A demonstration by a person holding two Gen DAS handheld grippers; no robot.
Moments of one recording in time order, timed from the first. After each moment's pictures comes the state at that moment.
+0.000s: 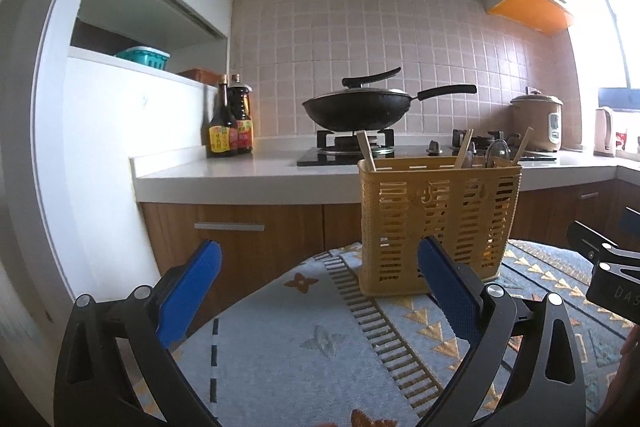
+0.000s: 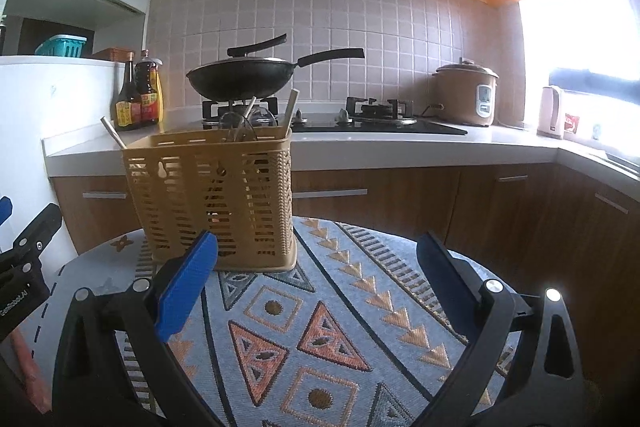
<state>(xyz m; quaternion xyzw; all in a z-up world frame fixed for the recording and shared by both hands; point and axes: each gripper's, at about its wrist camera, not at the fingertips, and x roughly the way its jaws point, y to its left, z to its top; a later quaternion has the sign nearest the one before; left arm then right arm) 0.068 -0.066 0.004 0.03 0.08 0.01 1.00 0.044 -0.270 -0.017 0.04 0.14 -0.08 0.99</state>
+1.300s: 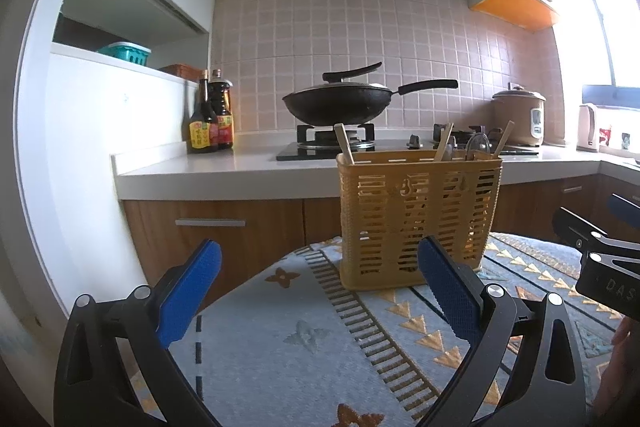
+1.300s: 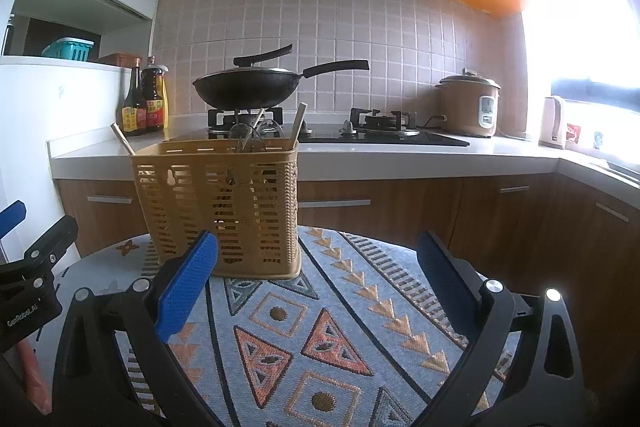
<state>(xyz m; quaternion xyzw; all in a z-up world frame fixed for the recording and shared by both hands) 0.069 -0.067 0.001 0.03 0.09 -0.03 1.00 0.037 -0.266 -0.011 0.03 0.12 -0.07 0.99</state>
